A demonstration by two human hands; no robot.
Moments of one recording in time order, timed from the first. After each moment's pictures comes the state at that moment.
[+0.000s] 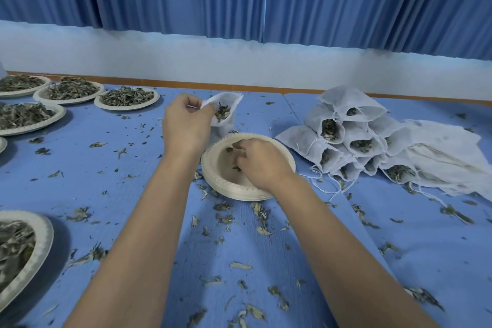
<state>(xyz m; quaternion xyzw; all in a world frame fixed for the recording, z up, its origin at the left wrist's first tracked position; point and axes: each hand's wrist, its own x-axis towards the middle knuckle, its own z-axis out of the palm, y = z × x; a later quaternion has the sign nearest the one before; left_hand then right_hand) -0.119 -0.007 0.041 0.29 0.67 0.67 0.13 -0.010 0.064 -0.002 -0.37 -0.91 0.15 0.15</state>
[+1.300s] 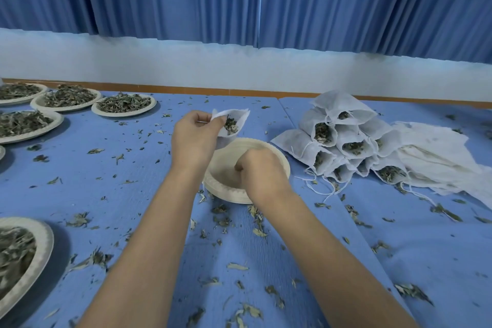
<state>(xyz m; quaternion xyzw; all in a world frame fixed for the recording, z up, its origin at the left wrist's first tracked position) -0.105 -0.007 0.031 0.30 0.65 0.68 0.18 0.002 0.032 0.004 -0.40 -0.90 0.07 0.15</state>
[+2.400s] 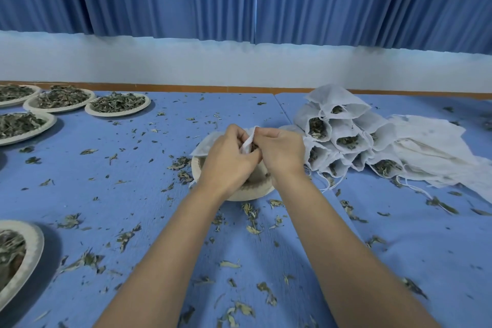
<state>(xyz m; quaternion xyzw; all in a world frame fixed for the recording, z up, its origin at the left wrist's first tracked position) -0.063 0.001 0.003 0.51 0.68 0.50 0.14 0.015 0.053 0.016 -0.46 -0.57 0.49 0.47</state>
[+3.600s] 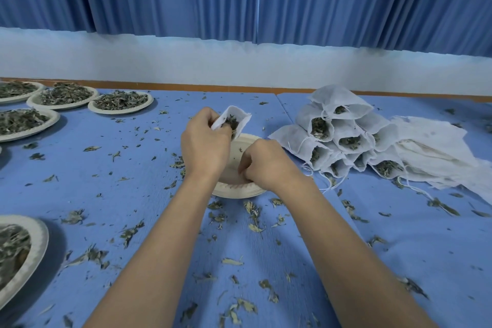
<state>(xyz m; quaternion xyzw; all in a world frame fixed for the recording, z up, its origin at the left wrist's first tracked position) -0.081 -0.002 0.022 0.35 0.70 0.62 0.04 0.016 0.047 0.018 -0.41 -0.89 0.17 0.10</state>
